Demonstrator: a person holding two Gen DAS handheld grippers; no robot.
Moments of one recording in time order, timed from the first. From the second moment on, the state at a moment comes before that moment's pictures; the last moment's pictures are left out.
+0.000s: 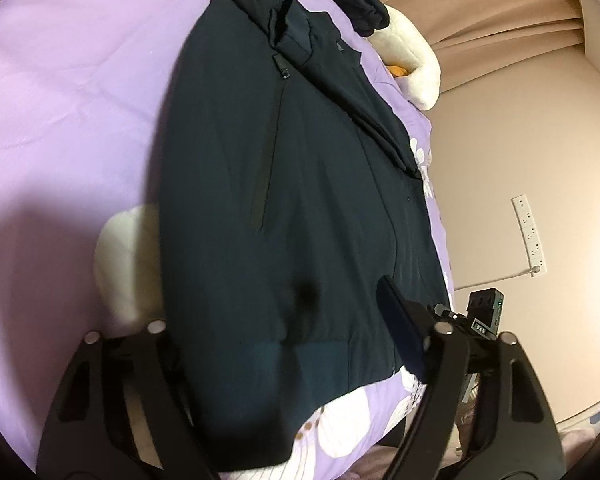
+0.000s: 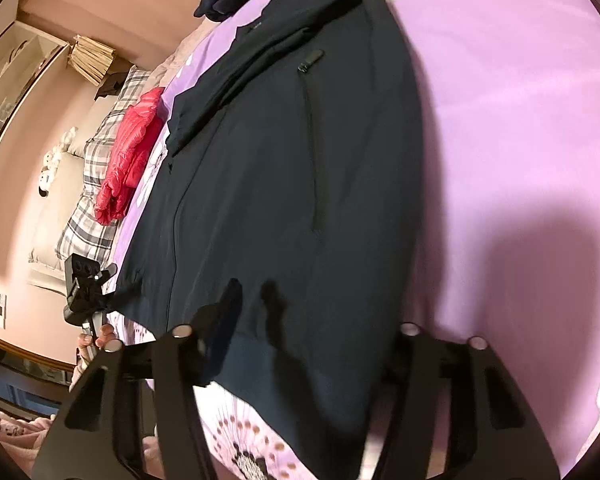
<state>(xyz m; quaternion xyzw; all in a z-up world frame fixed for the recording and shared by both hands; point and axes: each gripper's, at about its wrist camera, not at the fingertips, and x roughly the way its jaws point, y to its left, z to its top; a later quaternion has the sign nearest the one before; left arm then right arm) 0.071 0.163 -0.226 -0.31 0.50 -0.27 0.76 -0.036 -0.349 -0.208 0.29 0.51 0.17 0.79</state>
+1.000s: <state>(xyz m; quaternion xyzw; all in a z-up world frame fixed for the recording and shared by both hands) 0.066 0.148 -0.156 -0.32 0.41 -0.29 0.80 -0.021 -0.320 -0.153 0.31 0.39 0.23 0.84</state>
